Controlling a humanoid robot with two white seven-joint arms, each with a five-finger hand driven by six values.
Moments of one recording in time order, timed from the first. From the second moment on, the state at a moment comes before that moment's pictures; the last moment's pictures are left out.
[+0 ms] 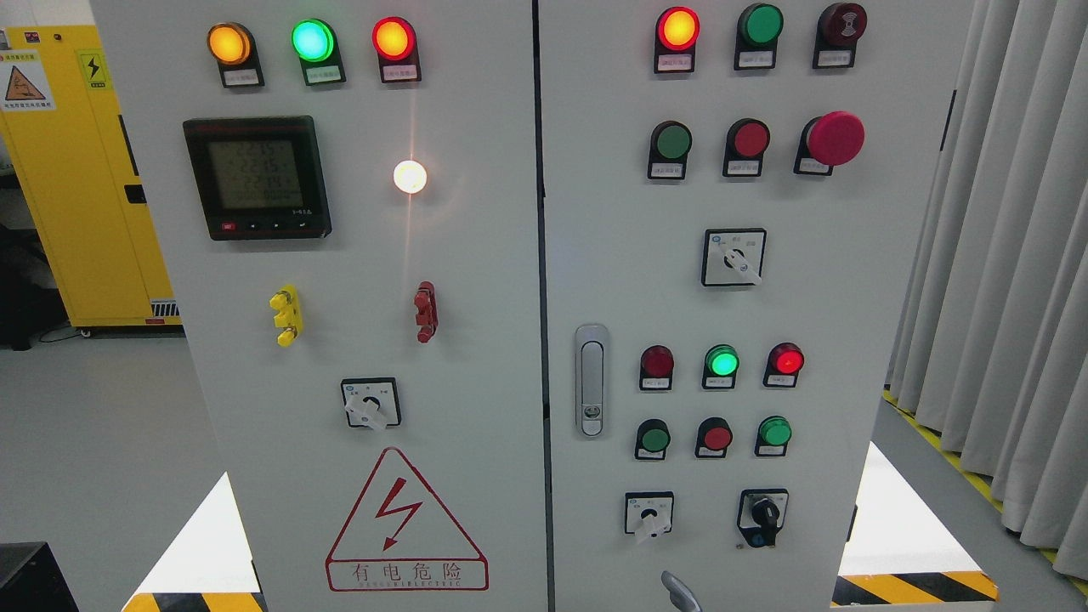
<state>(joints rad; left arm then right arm) 0.06 -0.10 -0.10 -0.13 0.08 -0.05 -0.06 0.16 0.12 0.24 -1.84 0.23 -0.25 -0.05</state>
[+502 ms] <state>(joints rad) 0.06 -0.10 -0.10 -0.13 0.08 -0.05 -0.06 0.17 0.12 0.24 -1.84 0.23 -0.25 -0.05</state>
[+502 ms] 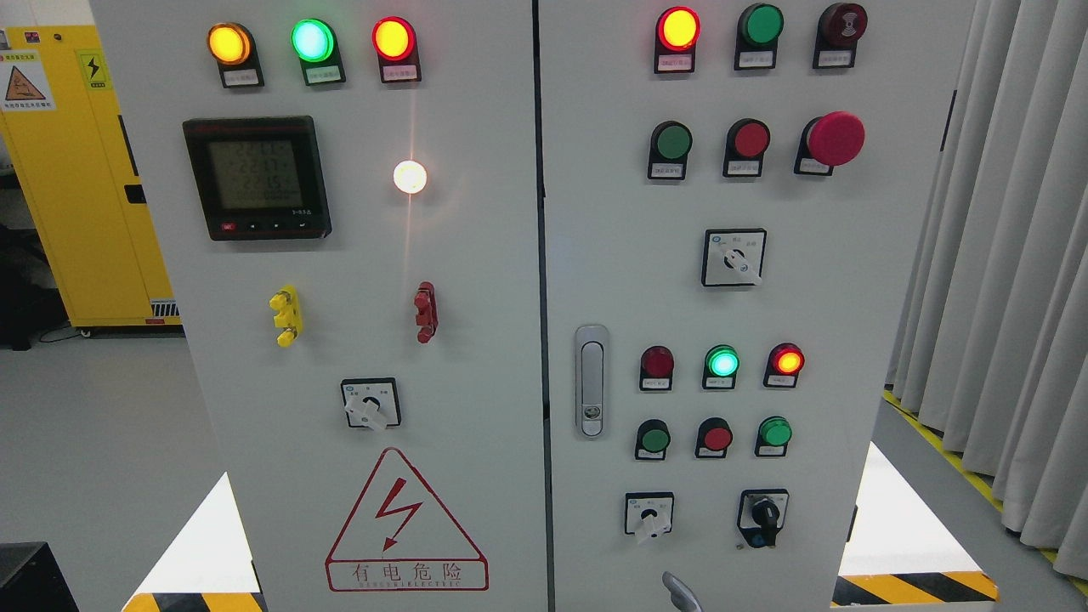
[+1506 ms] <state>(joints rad) 0.06 -0.10 -0.10 -0.13 0.08 -0.05 -0.06 0.18 0.12 0.19 -1.86 0.54 -0.36 -0.09</state>
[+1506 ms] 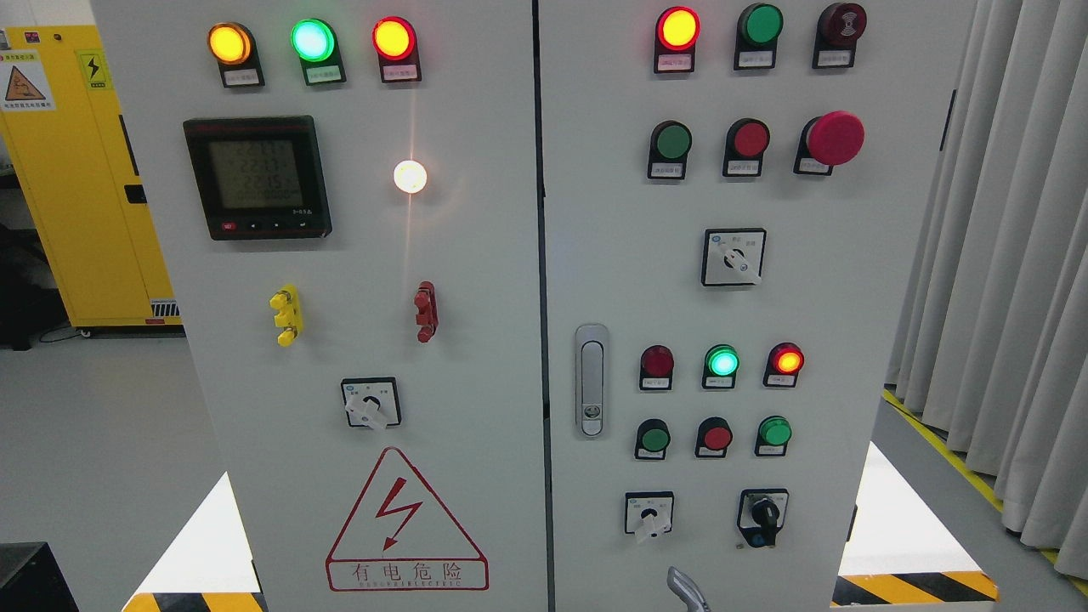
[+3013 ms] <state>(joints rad) 0.06 -0.10 -0.10 -0.13 0.08 -0.05 -0.06 0.02 0.12 -0.03 -1.86 1.31 -0.35 -0.14</state>
